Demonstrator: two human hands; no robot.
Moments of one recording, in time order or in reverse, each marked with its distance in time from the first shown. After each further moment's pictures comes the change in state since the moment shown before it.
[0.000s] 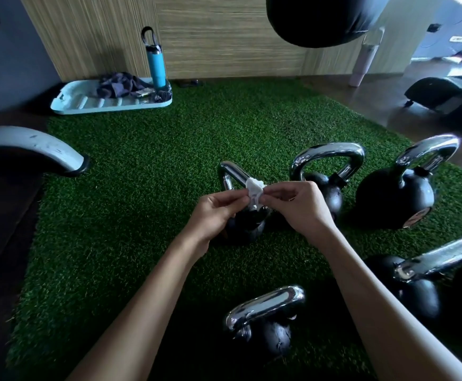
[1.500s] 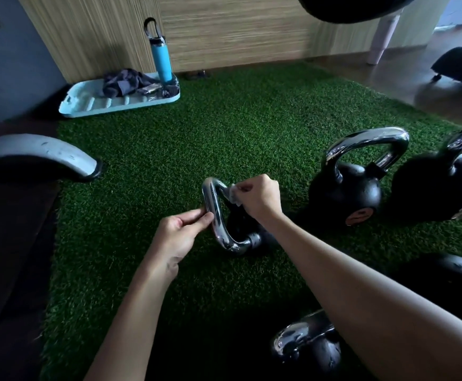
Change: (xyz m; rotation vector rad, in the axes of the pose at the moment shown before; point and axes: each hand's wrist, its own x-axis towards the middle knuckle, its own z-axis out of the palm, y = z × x) left_hand -0.020 -0.006 -0.098 0.206 0.284 -0.142; right_hand 0.070 0.013 0.143 -0.169 0.011 0.097
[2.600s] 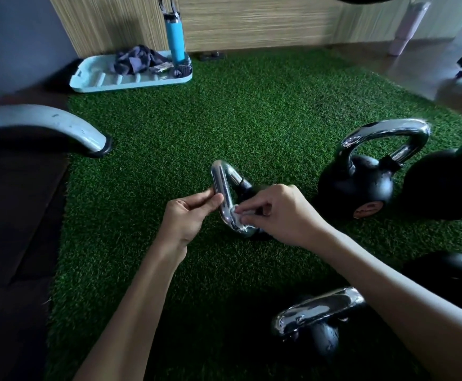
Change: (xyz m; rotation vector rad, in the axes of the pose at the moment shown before) left_hand -0.014 -0.002 0.005 -0.166 0.072 -0.013; right_hand -0.075 -0.016 -0.058 -0.144 -0.352 -0.412
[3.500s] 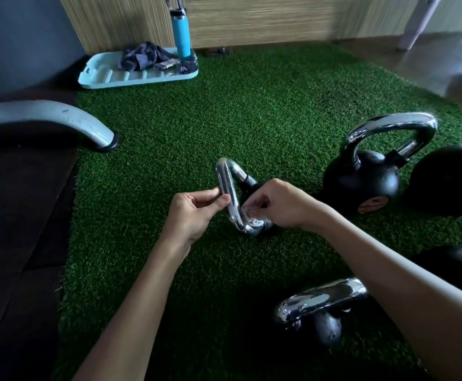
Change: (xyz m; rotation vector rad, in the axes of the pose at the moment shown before) left_hand 0.003 -0.013 -0.008 0.219 0.017 0.118; right_hand 0.021 0.010 0.005 0.045 -0.318 0.237
